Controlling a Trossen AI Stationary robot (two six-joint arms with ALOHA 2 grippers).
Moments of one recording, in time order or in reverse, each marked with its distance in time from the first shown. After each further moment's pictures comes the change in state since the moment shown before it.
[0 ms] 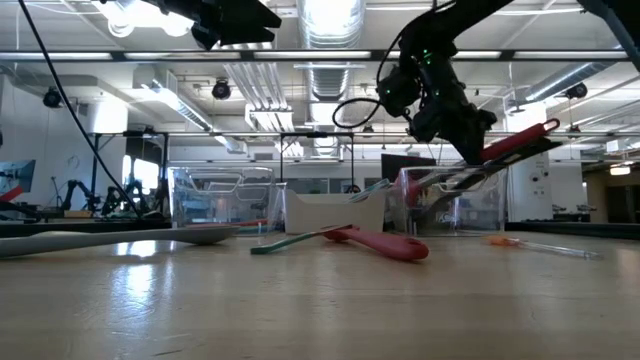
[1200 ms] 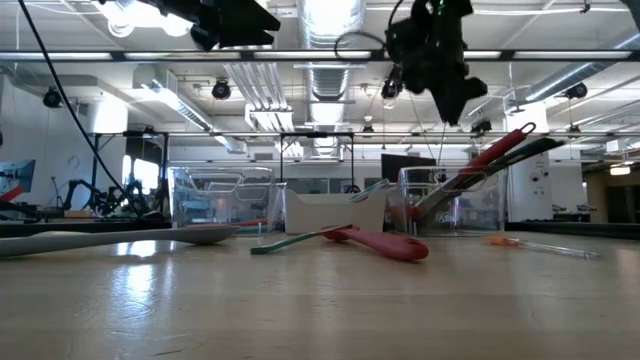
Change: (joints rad) left arm 0.000 0.000 -0.001 -0.021 0.000 -0.013; right arm 0.002 -0.144 0.178 0.003 -0.122 -0.047
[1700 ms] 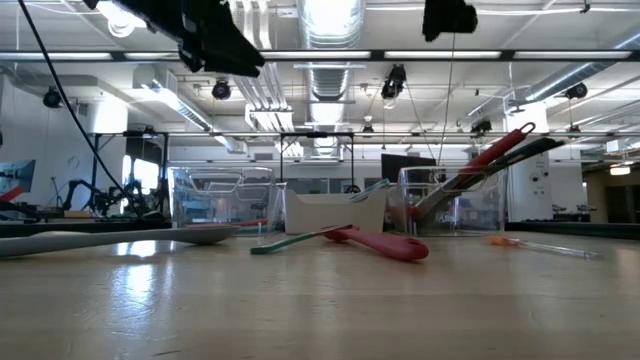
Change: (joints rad) left arm 0.000 0.000 0.000 -0.229 0.000 -0.112; right arm 0.327 -0.184 0.144 0.089 0.003 0.051
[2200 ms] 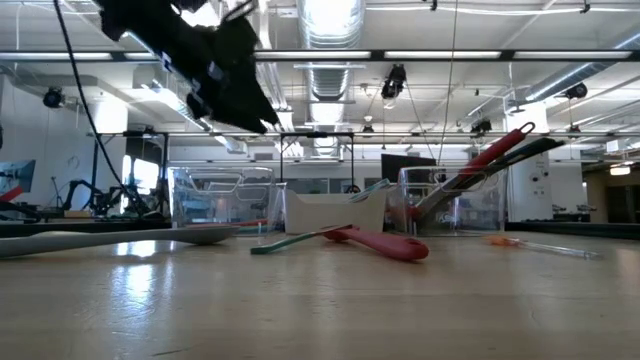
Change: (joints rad) left arm 0.001 0.235 -0.011 0.031 0.004 -0.267; right arm 0.269 -0.036 0.007 0.084 0.204 0.008
